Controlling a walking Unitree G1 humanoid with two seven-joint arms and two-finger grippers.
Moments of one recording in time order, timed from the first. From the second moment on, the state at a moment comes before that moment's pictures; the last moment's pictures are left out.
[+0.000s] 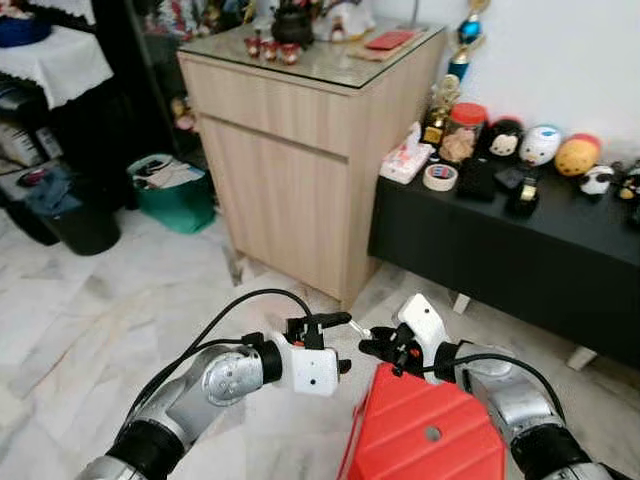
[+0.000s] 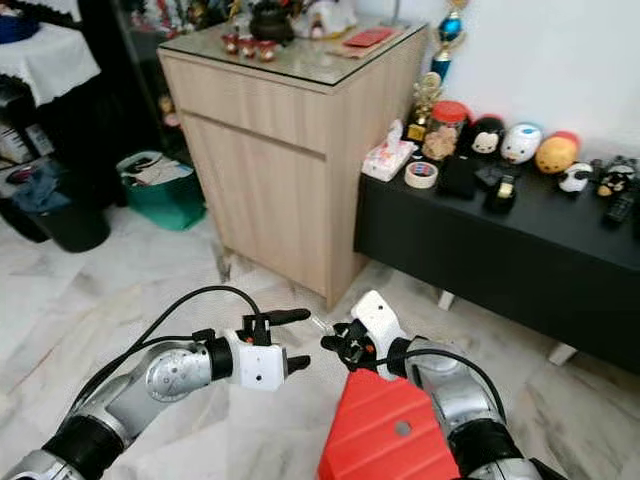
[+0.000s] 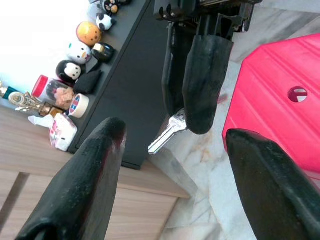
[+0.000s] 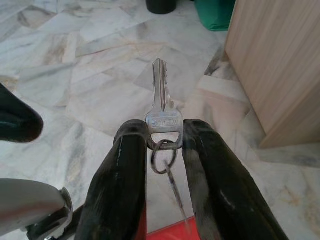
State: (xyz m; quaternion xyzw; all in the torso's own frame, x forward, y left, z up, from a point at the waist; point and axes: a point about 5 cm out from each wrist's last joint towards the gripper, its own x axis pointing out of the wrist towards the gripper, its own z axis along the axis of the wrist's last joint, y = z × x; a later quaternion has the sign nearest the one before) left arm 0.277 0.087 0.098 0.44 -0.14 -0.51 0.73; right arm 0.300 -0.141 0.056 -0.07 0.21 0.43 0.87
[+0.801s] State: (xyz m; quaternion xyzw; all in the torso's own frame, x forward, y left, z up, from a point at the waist) left arm 0.303 0.058 0.112 0.44 -0.16 -0.52 0.71; right arm 0.301 -0.164 0.071 -0.09 0.19 0.38 0.90
